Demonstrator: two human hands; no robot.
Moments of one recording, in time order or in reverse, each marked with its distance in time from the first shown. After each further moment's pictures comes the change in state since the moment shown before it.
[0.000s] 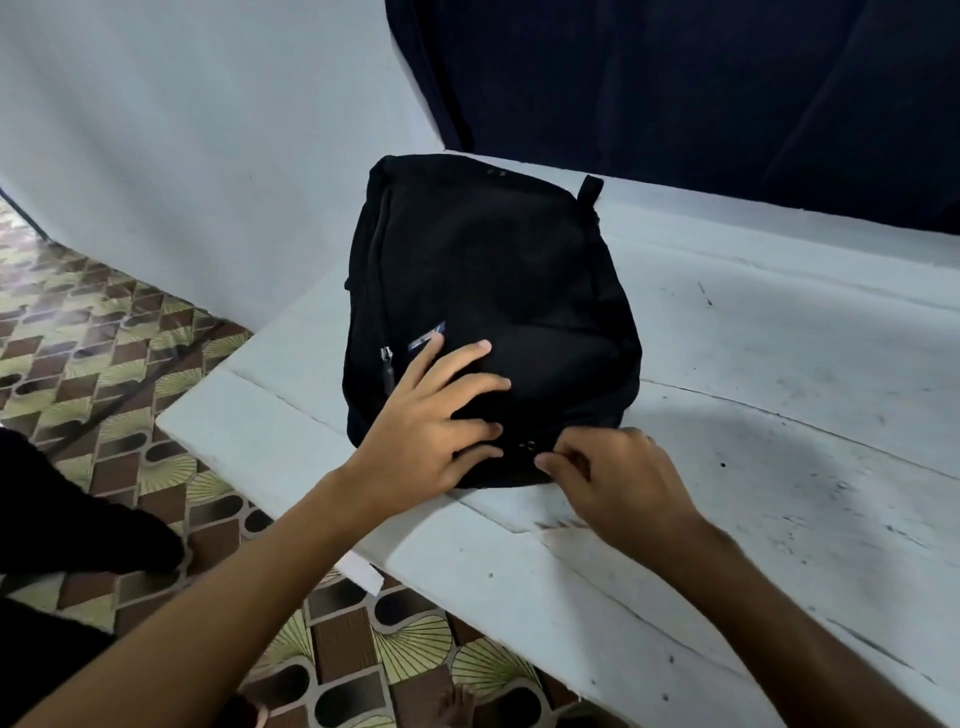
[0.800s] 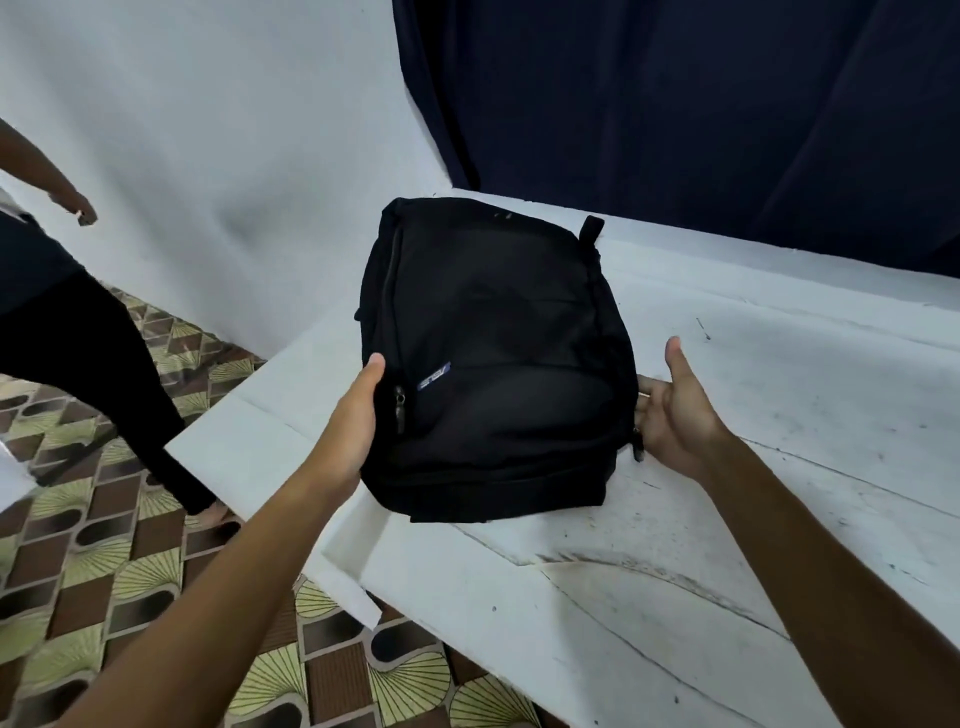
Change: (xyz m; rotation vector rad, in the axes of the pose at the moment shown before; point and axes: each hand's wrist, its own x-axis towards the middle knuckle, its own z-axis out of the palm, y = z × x) left_hand -0.003 -0.034 -0.021 -1.175 0.181 -1.351; right_hand 0.084 0.091 -0.023 1.396 -0.148 0.596
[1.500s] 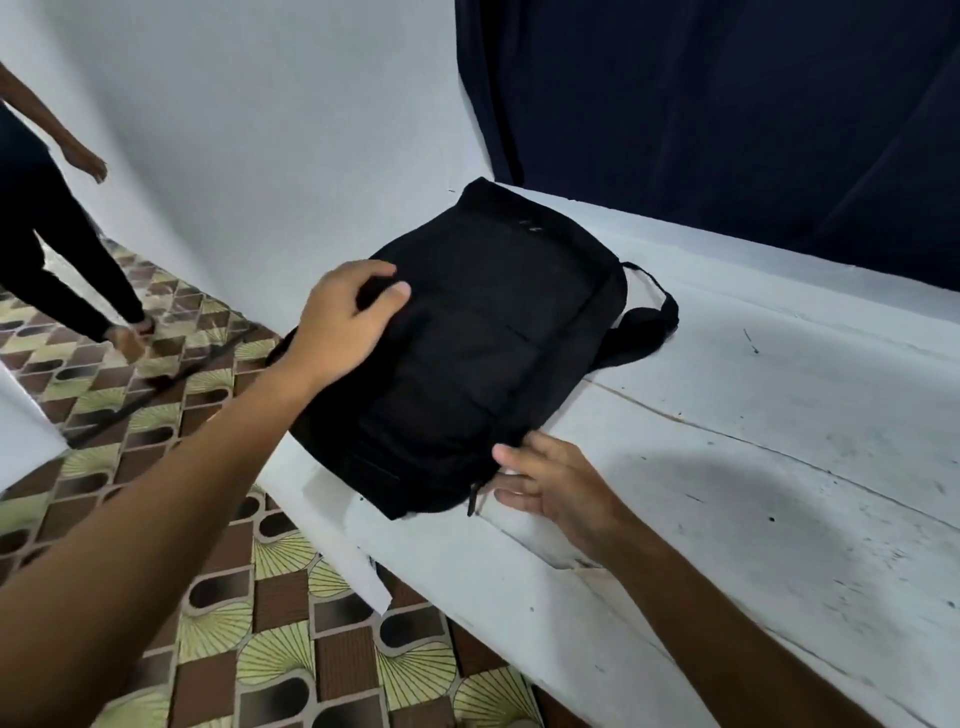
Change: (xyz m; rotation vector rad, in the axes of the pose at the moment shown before) left_hand 0.043 0.064 -0.062 0.754 0.258 0.633; right_hand -0.025 0.081 0.126 -0.246 -0.226 -0.020
